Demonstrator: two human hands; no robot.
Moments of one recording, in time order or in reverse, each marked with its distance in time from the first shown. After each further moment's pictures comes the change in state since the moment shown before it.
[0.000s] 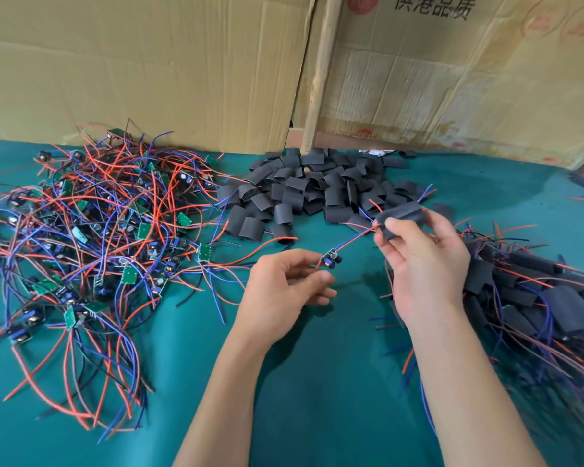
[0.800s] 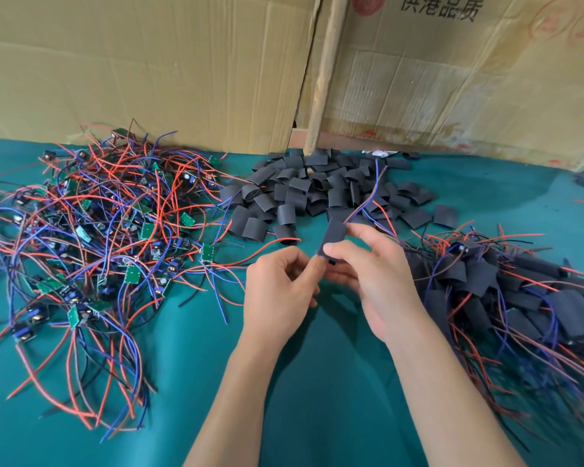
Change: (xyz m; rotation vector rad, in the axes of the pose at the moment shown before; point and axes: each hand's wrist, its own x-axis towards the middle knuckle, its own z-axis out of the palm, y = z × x) left_hand 0.002 -0.002 0.004 0.333 0.271 0.127; right_hand -0.022 0.021 0.016 -0.444 -0.316 0.265
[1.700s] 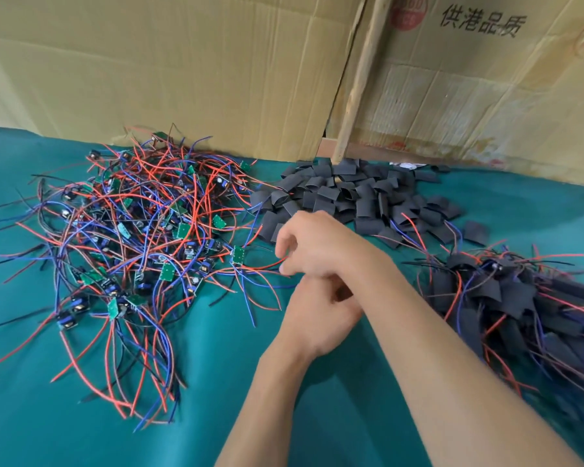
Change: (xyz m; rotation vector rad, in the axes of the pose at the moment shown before) left_hand -0.005 0.006 0.004 -0.045 -0.273 0.109; right_hand 0.045 -0.031 0.090 -1.411 -0.501 -0.267
